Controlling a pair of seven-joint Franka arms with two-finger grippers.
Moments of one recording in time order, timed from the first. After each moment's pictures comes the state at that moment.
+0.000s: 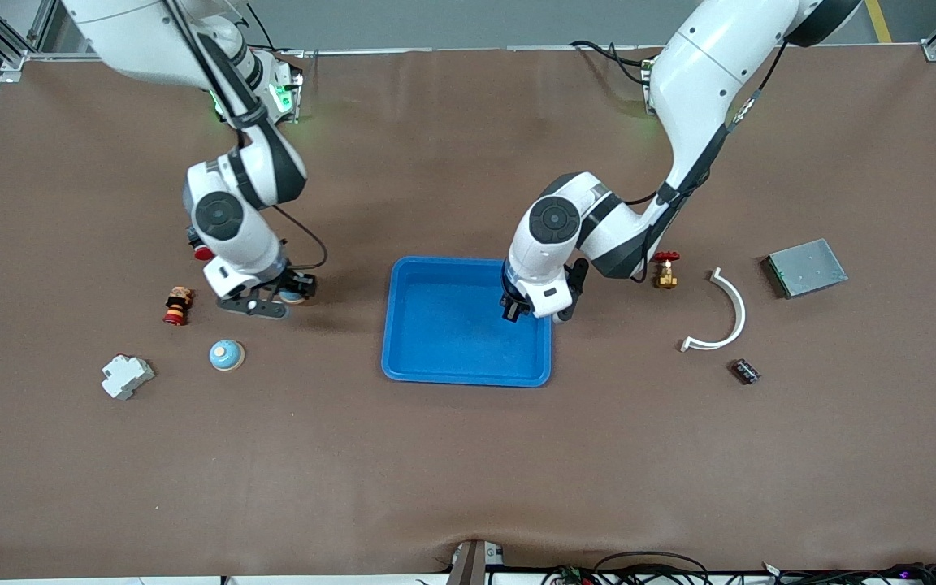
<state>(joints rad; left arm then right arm) -0.35 0.69 -0.39 -1.73 0.23 2.44 -2.01 0.33 0.30 0.04 -2.26 -0.11 2.53 0.66</state>
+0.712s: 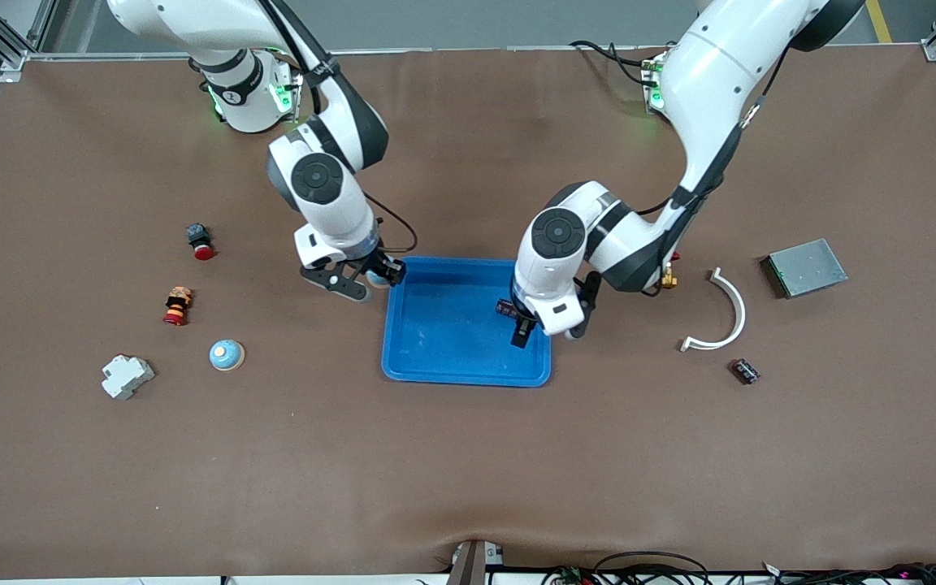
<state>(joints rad) -0.32 0.65 -0.36 -1.60 0.29 2.24 -1.99 0.59 0.37 0.04 -2.00 0.04 2.40 1.05</state>
